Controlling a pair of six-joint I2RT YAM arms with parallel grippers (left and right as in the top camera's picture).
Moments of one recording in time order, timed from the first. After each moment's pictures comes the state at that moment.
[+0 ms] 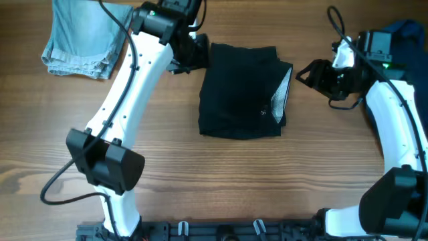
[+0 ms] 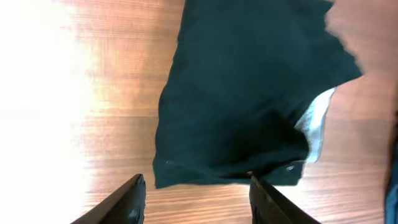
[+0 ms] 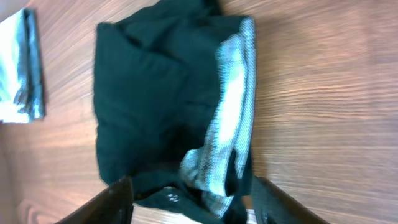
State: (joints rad) left arm -0.40 2.01 2.09 -1.35 0.15 -0.51; right arm -0.12 1.62 1.31 -0.86 -0.49 0.25
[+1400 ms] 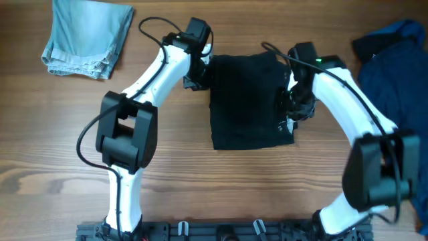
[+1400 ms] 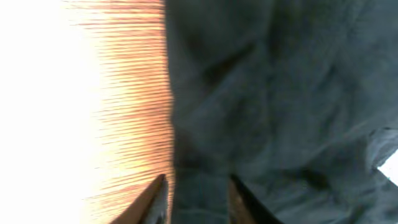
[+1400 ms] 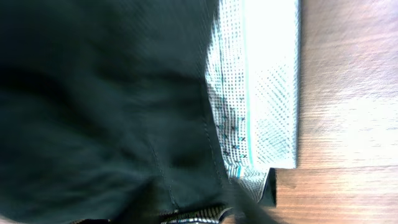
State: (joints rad) left arm -0.38 2.21 1.79 -0.95 0.31 -0.42; right arm 0.17 1.78 1.32 -1.05 -0.13 0.37
